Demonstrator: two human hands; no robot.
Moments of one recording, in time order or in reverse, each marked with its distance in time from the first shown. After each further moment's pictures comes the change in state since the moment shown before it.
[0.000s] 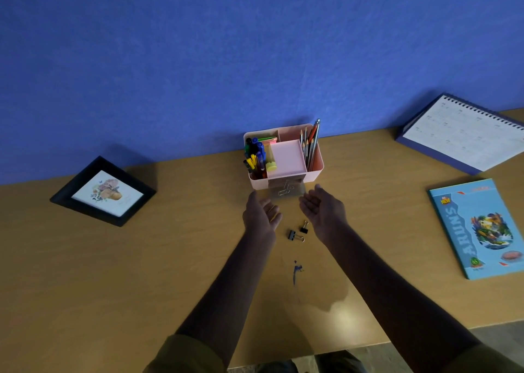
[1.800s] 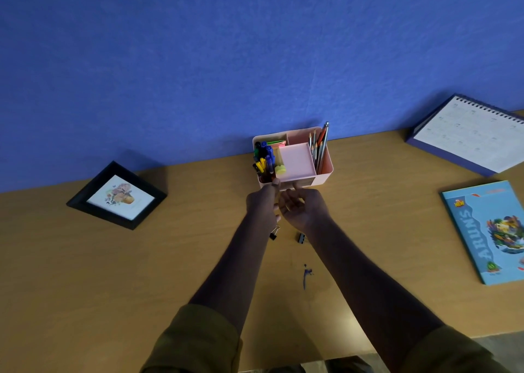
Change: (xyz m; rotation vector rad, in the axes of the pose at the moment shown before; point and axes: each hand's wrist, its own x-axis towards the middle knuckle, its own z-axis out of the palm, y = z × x) left_hand 0.012 0.044 0.019 0.426 0.105 0.031; right_hand -0.001 0.019 0.058 0.341 -0.142 0.353
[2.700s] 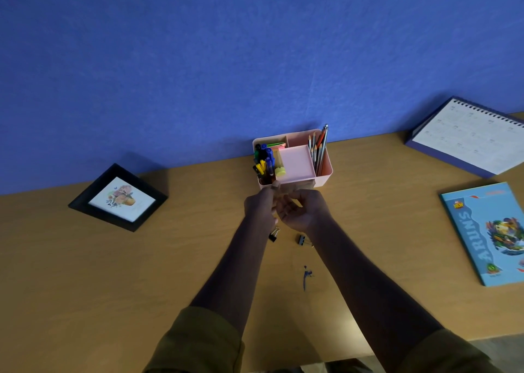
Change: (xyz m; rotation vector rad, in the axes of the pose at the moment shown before) left_hand -0.001 0.000 -0.006 -0.016 -0.001 0.007; right_hand -0.015 -0.004 0.005 0.020 0.021 0.090
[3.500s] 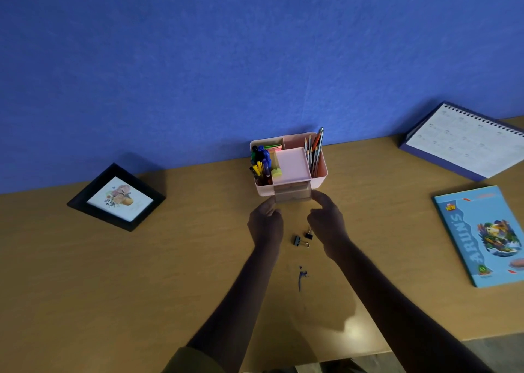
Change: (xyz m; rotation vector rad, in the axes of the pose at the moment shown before) left_hand -0.036 -0.060 -0.002 0.194 0.105 0.555; right_hand -0.030 -0.016 -0.057 -1.246 0.107 -0.755
